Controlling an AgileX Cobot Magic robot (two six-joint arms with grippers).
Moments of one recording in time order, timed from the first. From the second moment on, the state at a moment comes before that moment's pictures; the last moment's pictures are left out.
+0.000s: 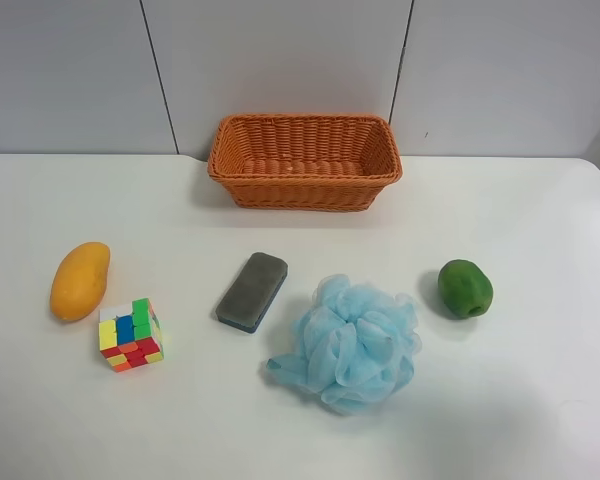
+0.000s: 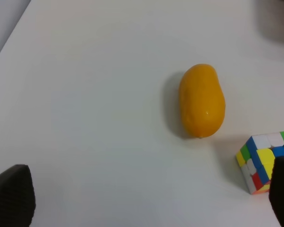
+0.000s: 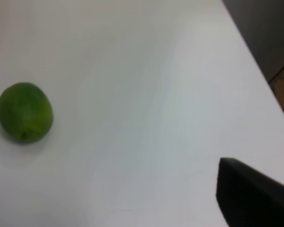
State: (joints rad) left arm 0.09 -0.01 -0.51 0.06 1.07 -0.12; right arm -0.09 0.10 -0.51 0.05 1.05 0.03
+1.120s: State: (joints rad) left arm 0.09 -0.01 -0.51 0.06 1.07 -0.12; right arm 0.02 1.39 -1.03 0.04 0.94 -0.10
